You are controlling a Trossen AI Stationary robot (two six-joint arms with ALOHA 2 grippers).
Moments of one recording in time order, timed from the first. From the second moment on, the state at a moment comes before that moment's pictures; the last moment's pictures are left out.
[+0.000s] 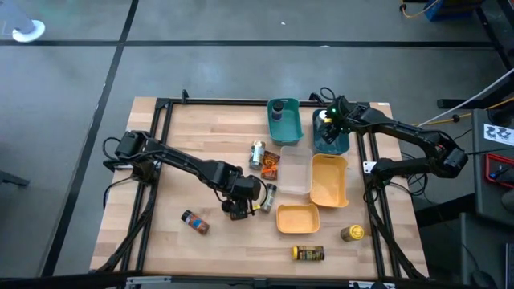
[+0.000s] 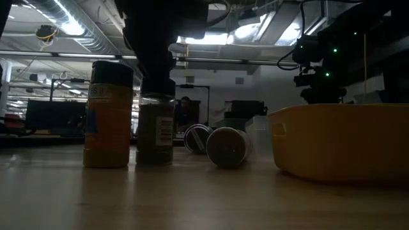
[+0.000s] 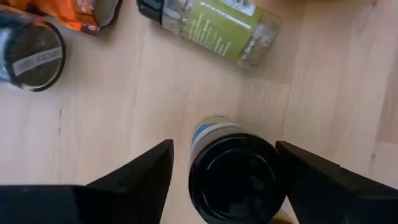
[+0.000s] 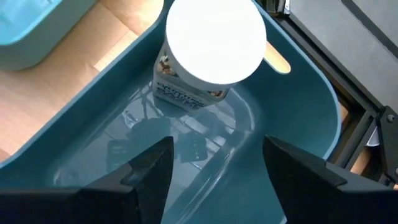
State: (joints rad) left arm -0.24 1.82 1.40 -0.83 -0.09 -0.39; right arm -0.75 1.21 0.75 -0.66 0.24 0.02
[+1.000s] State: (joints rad) left arm -0.05 1.82 1.65 -0.86 -0.09 -0.16; right arm -0.75 1.21 0.75 -0.65 0.24 0.02
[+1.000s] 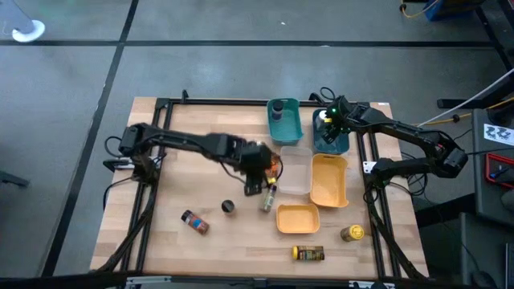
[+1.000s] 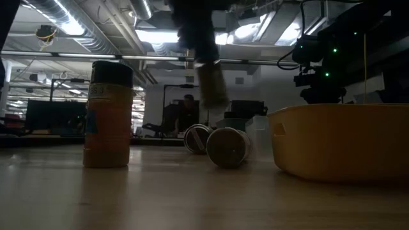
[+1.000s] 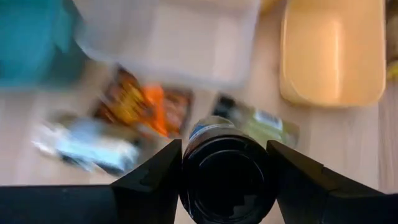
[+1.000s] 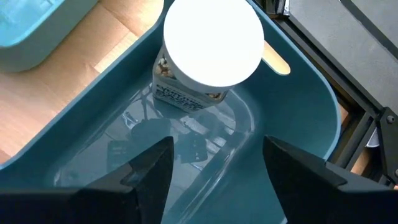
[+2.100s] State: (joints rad) left arm 0.46 1.99 1.76 -0.25 0.00 0.08; right arm -0.75 1.21 0.84 -0.66 0.24 0.02
